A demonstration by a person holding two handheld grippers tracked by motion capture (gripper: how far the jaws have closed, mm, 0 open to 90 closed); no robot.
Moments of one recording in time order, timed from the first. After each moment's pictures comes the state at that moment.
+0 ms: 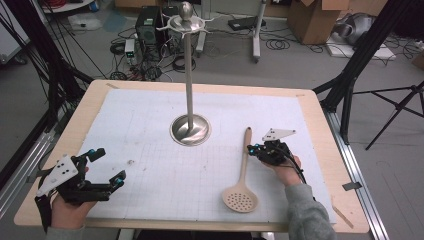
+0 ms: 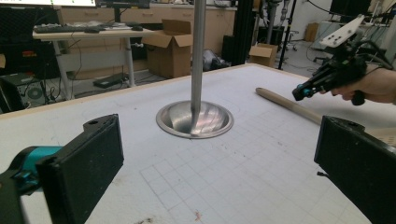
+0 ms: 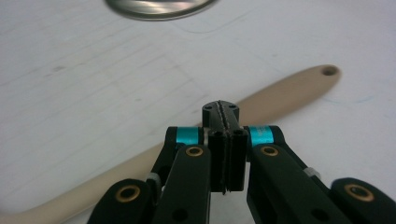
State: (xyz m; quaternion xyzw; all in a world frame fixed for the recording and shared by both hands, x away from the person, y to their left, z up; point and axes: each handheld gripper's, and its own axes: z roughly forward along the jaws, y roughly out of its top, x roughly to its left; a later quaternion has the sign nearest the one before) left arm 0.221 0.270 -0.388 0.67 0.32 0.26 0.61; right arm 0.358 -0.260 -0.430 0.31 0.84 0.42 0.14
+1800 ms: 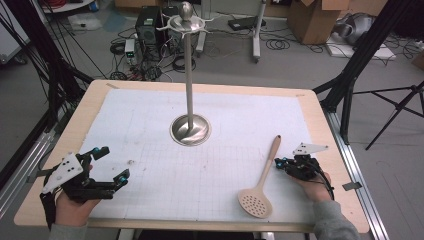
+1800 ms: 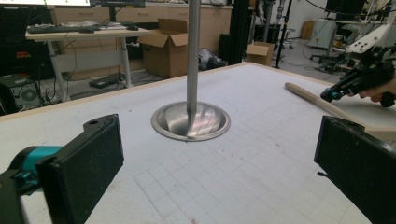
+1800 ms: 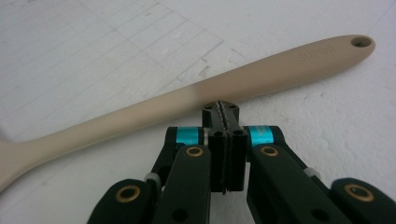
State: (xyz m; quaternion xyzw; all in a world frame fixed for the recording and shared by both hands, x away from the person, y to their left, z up) left arm 0.227 0.264 -0.387 0.68 0.31 0.26 0.61; right arm 0.324 -0.342 -0.447 0.37 0.83 0.40 0.14
